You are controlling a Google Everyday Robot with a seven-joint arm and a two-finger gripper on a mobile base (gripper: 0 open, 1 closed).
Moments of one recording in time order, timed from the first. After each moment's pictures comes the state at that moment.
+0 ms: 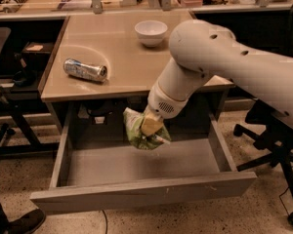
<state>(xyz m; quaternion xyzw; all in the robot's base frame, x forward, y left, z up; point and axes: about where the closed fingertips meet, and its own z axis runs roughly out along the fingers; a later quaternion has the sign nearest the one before) 0.499 -0.009 0.785 -0.61 0.76 0.16 0.14</state>
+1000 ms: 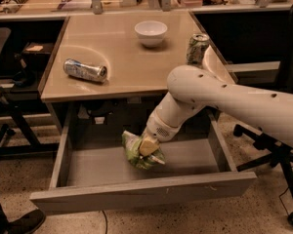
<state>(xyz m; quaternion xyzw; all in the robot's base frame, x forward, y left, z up) 0.500 0.002 0.683 -0.60 0.76 0.22 0.13</state>
